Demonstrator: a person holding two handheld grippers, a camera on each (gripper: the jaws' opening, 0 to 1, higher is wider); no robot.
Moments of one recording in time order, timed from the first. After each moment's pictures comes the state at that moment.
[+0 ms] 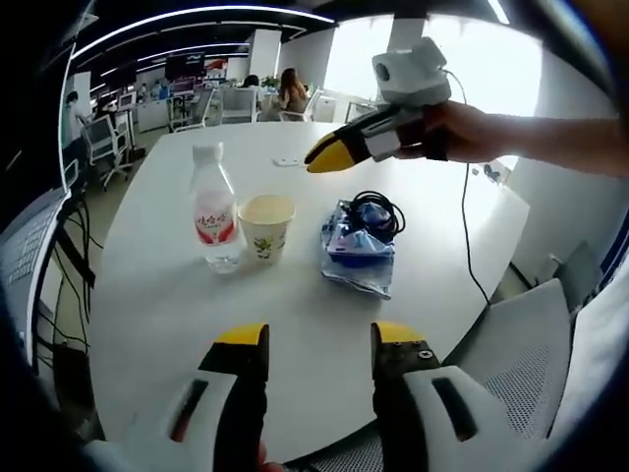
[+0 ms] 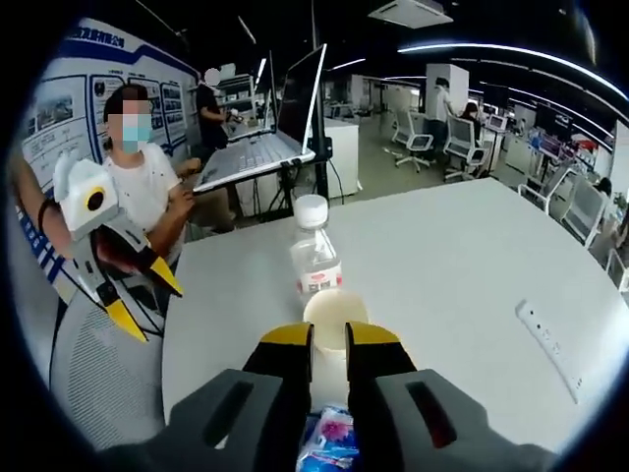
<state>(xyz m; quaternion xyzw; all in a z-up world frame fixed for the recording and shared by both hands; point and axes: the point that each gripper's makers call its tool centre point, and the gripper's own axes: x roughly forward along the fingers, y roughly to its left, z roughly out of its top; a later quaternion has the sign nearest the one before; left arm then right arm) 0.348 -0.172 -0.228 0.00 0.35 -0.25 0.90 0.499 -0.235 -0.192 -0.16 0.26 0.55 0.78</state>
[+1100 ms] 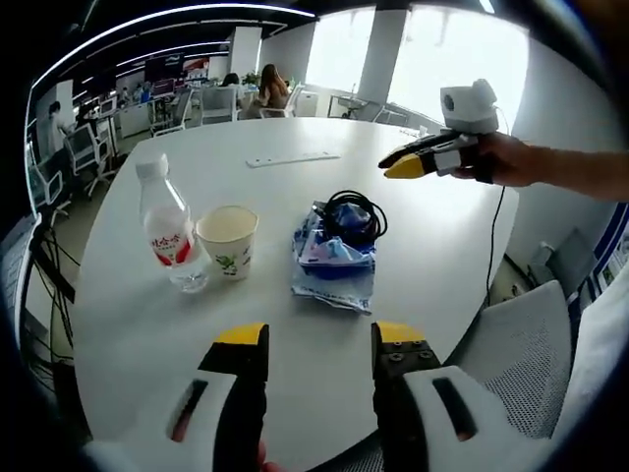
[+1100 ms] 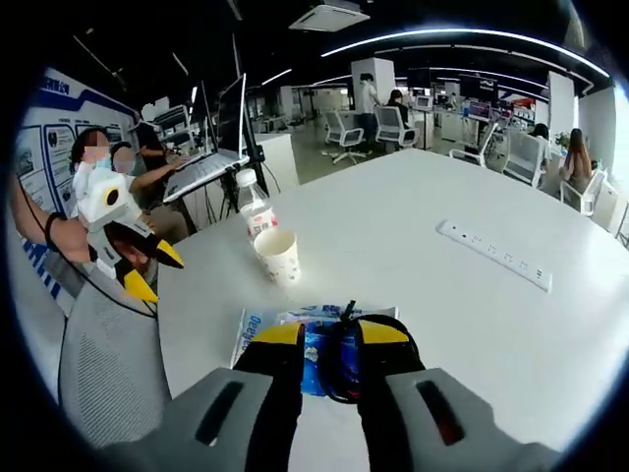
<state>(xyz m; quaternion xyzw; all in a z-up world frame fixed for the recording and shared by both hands) 0.366 -0.213 -0.229 0.02 0.36 -0.28 0.89 0.480 -0.393 -0.204 -0.08 0.29 0.43 0.85</state>
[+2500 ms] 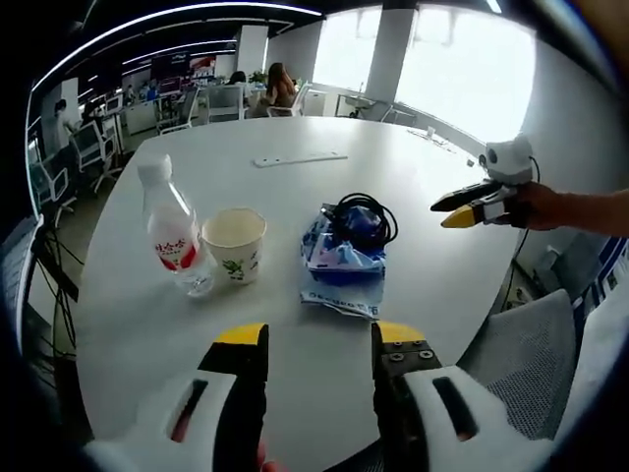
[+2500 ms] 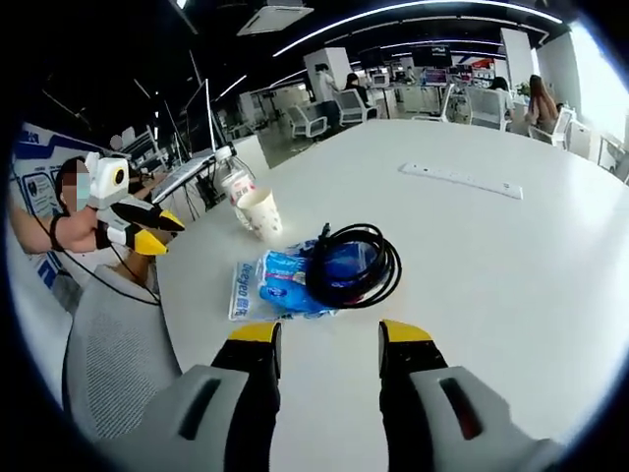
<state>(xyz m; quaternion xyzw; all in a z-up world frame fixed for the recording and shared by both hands) 0.376 -0.211 -0.230 0.02 0.36 -0.27 0.89 0.434 -0.451 -0.251 0.00 0.34 0.38 0.86</state>
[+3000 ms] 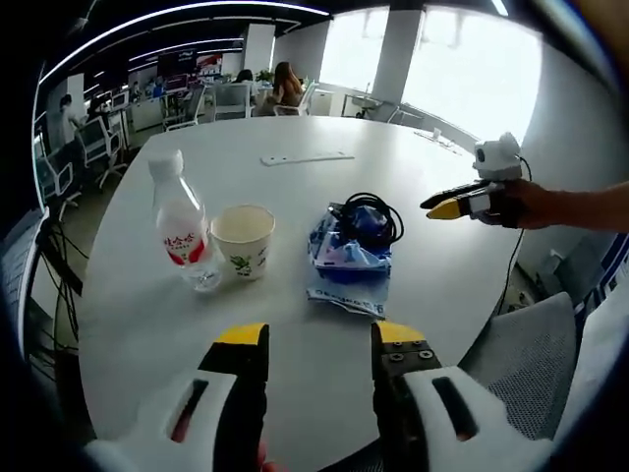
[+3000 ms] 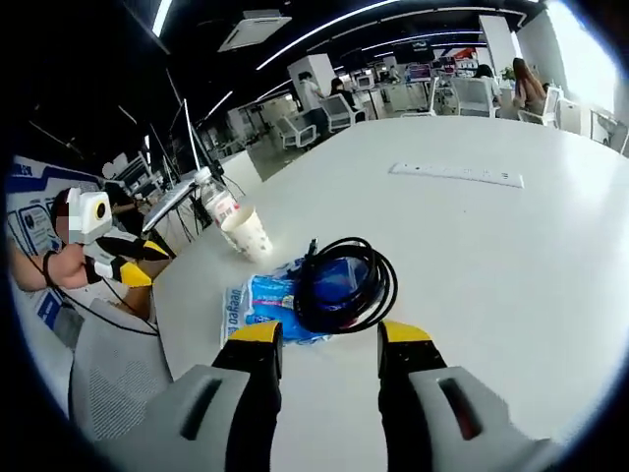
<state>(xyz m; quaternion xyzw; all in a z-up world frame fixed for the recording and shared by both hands) 0.375 -0.202 -0.230 0.01 0.37 -0.25 0.90 0.467 -0.443 -0.255 0.06 0.34 0.36 0.87</state>
